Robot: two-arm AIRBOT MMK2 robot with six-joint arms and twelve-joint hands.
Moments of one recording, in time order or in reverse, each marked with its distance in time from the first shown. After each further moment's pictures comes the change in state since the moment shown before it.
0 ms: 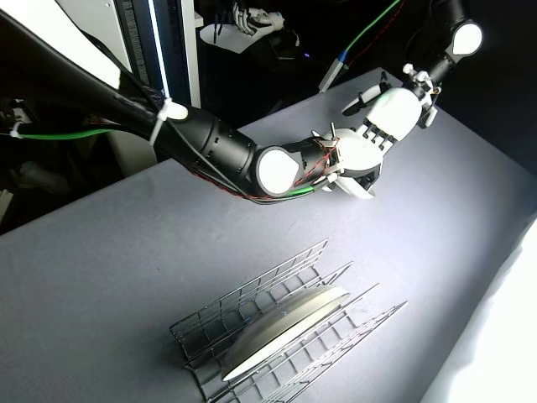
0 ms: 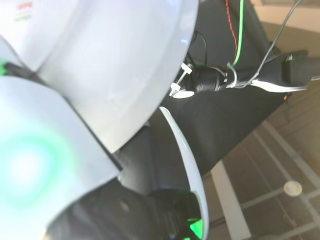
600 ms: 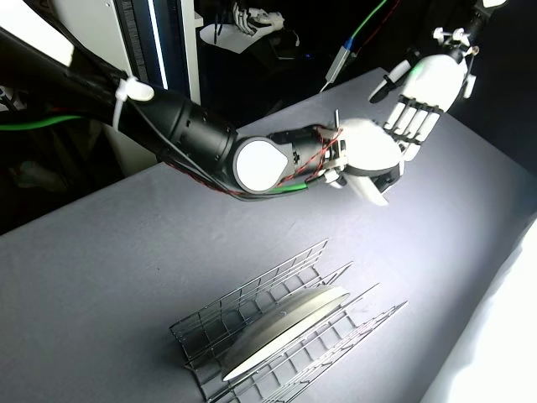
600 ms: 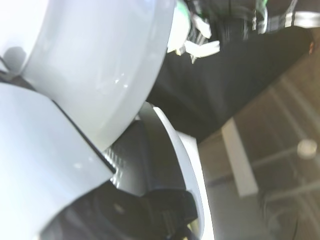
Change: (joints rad) left arm -0.177 0.161 -0.090 0.039 0.103 0.041; right arm 0.071 0.130 -0.144 0.262 -0.022 0.002
